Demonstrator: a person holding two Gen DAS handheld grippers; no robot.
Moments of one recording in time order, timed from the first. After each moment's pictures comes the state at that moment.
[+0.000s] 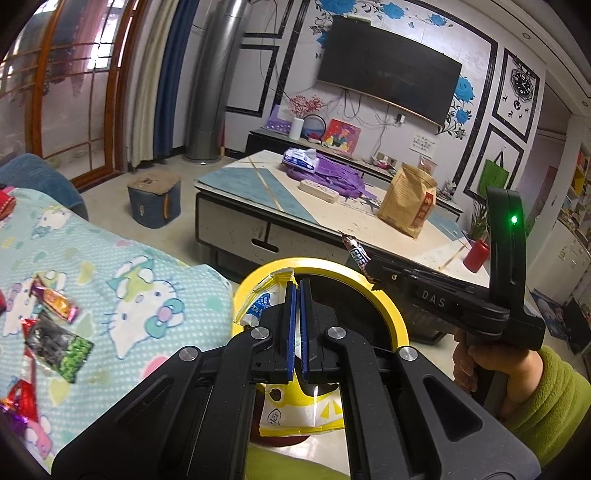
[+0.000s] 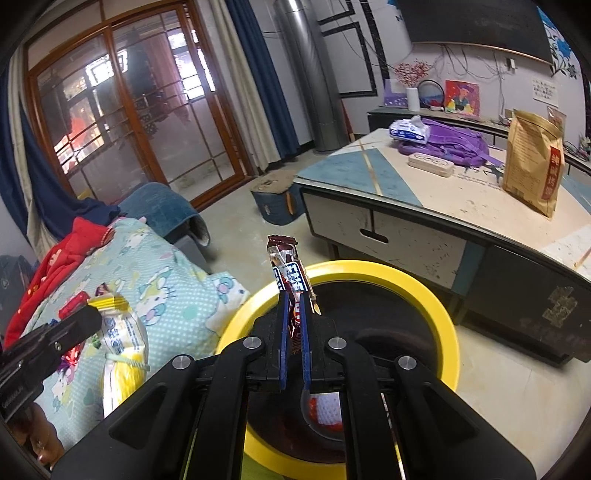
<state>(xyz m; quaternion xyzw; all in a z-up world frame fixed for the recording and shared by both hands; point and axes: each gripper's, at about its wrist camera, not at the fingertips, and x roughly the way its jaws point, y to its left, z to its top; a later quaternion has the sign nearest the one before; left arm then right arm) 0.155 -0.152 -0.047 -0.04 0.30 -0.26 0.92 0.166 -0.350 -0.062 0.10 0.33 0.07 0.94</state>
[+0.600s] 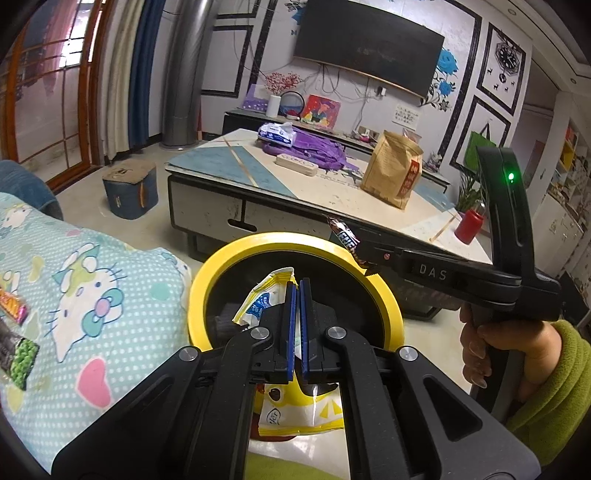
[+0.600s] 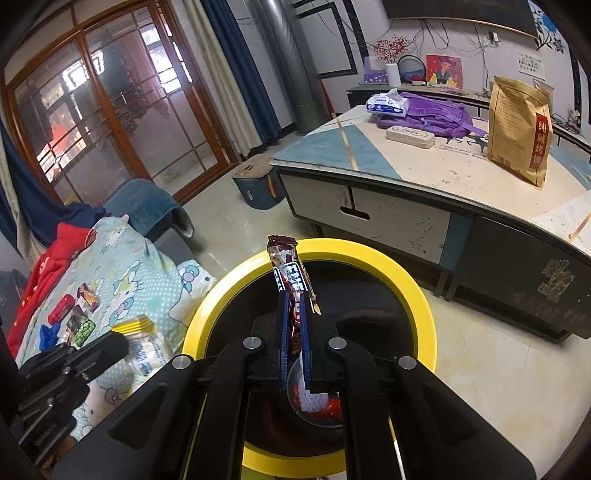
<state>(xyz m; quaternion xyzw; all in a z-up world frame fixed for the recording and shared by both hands) 0.167 -0.194 -0.079 -0.01 0.33 -0.30 0.89 0.175 -0.383 -0.083 0.13 0.37 0.05 0.92</state>
